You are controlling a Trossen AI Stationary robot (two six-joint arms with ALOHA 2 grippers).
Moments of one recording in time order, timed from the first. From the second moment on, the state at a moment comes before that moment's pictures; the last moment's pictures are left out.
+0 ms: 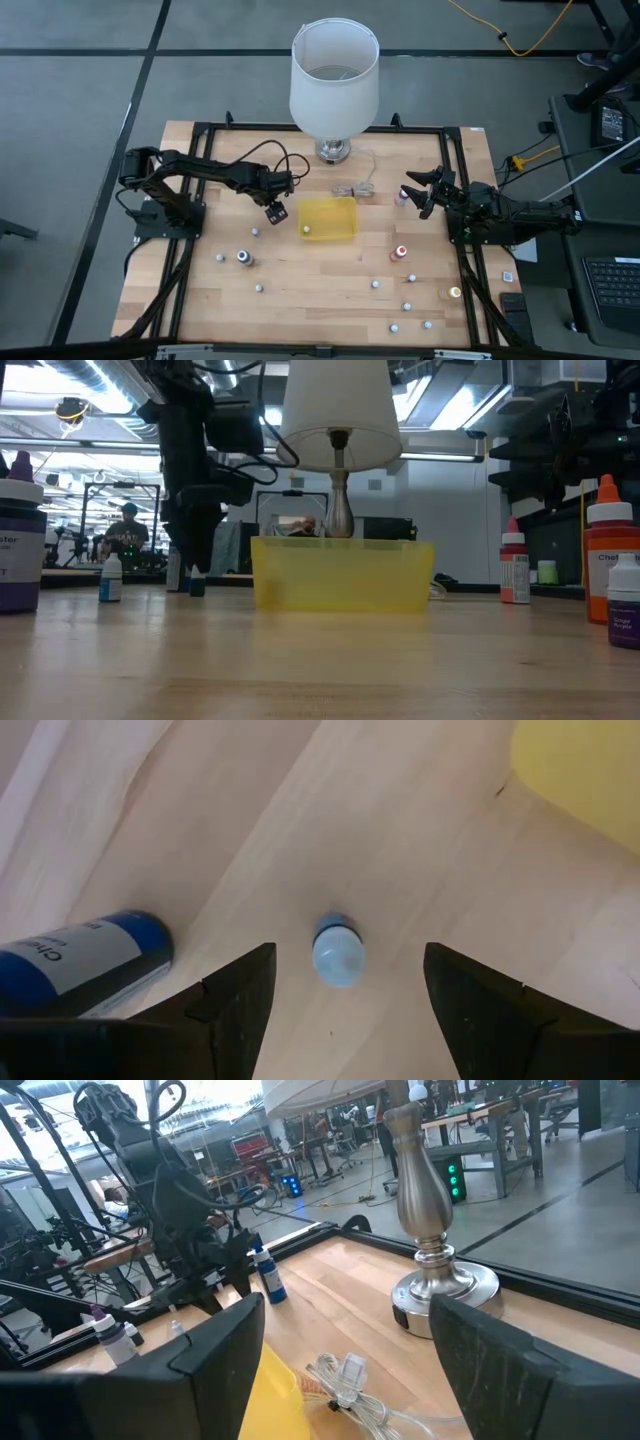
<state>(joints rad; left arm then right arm) 0.18 1.56 0.89 -0.69 -0.11 -0.43 -0.04 0.05 0.01 0.08 0.39 0.31</state>
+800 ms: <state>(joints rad) 0.18 1.56 0.90 -0.68 -0.11 -0.44 -0.04 0.05 0.01 0.08 0.39 0.31</state>
